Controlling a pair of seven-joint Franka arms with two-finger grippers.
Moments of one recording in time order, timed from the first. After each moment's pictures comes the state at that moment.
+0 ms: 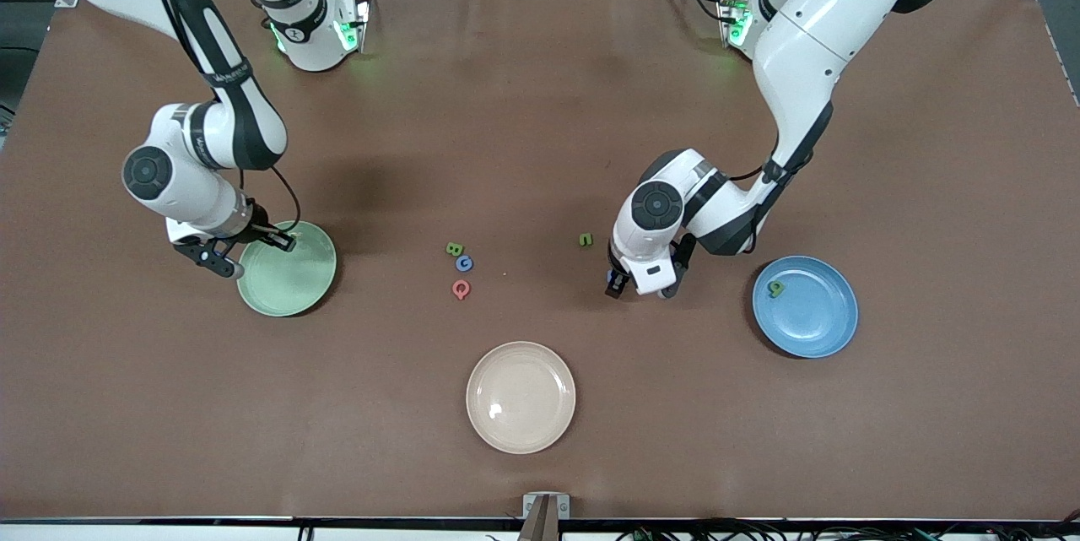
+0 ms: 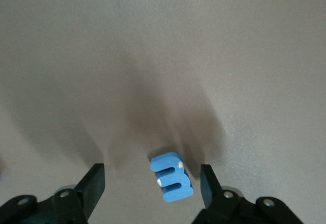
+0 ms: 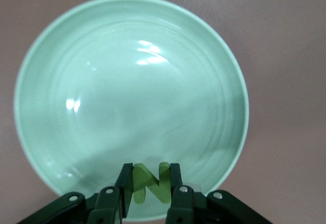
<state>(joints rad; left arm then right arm) -0.22 0.77 -0.42 -1.70 0.37 2.40 -1.94 0.07 0.30 -0.05 -2.30 0.07 2.53 0.46</state>
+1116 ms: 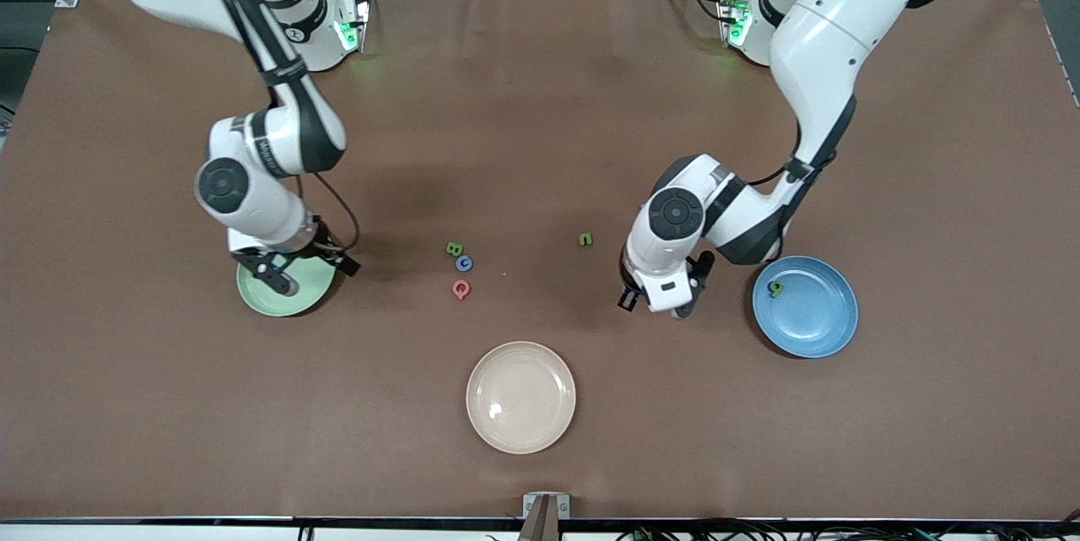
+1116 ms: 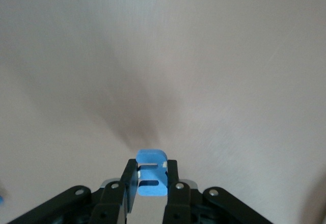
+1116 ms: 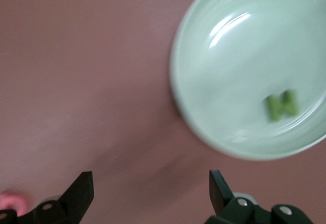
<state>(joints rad) -0.17 0.72 -0.42 -1.59 0.37 2.28 -1.80 0.32 0.34 -0.02 -2.08 0.07 2.40 0.89</state>
